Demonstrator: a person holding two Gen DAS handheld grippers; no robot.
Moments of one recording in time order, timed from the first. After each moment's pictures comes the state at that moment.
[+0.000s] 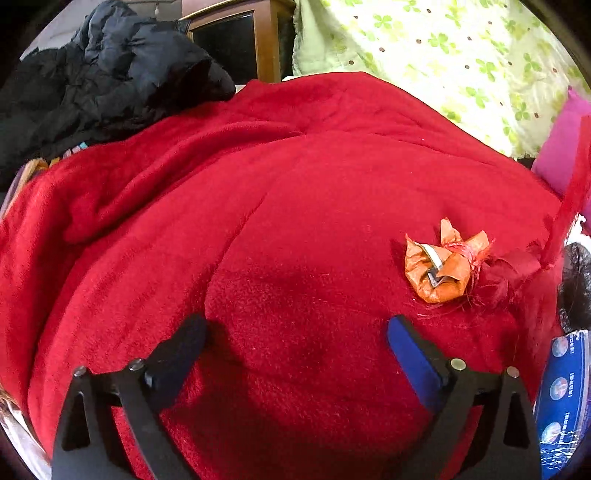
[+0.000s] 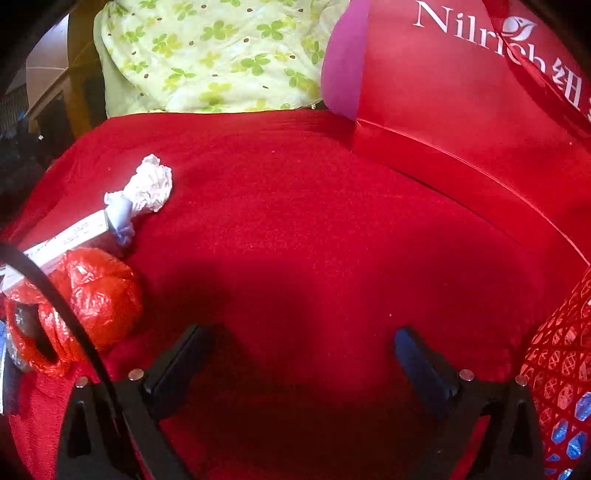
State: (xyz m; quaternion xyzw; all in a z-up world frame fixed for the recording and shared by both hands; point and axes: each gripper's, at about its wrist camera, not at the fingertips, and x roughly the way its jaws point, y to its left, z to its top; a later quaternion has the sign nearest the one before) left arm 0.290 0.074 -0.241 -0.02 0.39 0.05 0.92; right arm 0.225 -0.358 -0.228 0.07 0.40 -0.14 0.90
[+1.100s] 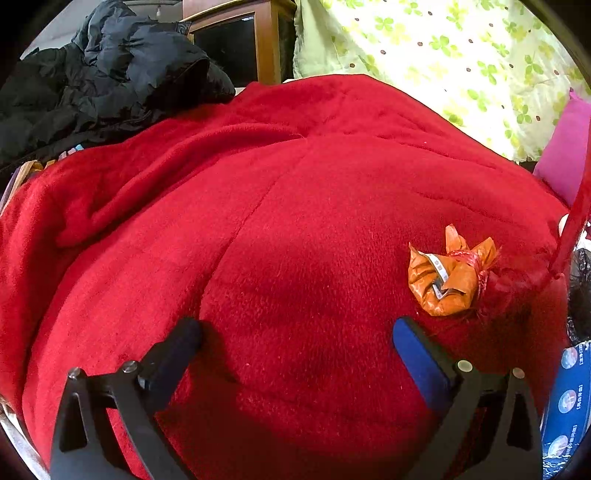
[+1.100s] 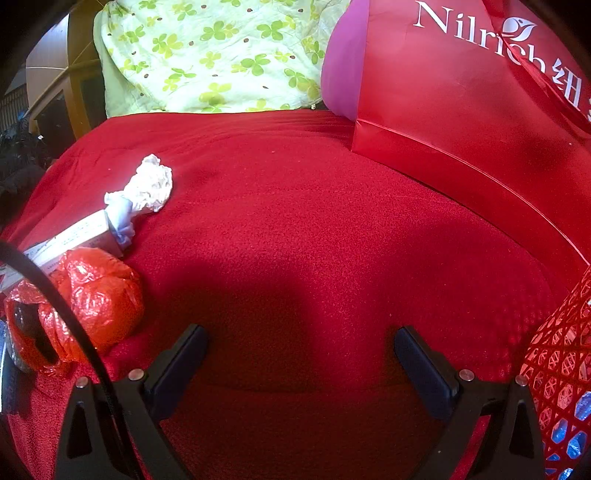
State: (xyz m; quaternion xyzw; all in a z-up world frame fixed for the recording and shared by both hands) left arm 0.297 0.076 -0.246 -0.02 0.38 0.05 0.93; right arm 0.228 -0.354 -0.228 0.07 0.40 -0.14 0.90
